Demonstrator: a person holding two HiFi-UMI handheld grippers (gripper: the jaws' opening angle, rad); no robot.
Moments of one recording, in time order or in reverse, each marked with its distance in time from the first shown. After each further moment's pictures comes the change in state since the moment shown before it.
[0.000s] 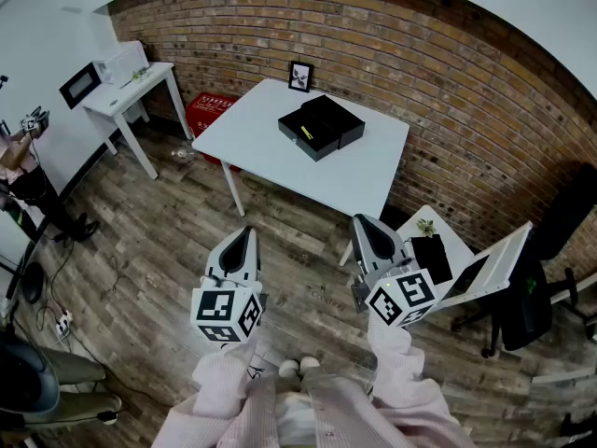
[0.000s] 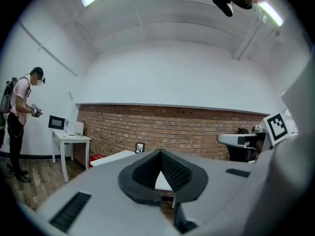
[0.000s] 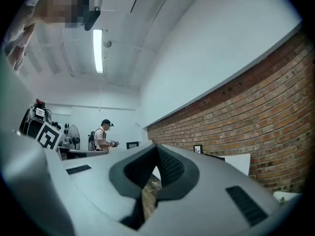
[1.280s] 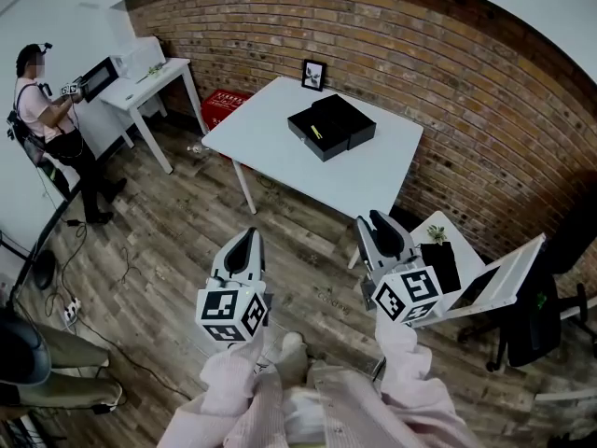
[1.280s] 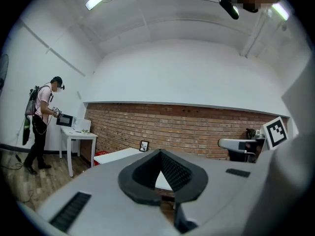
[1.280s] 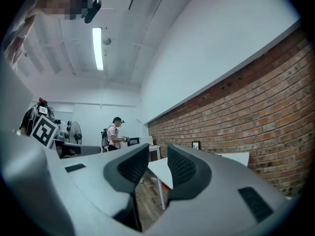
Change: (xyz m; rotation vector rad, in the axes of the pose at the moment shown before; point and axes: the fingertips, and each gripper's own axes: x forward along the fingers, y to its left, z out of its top) left arm 0.009 -0.017 -0.017 -0.039 0.018 0.068; right arm -0.005 -0.043 -0.022 -0.003 0.052 0.008
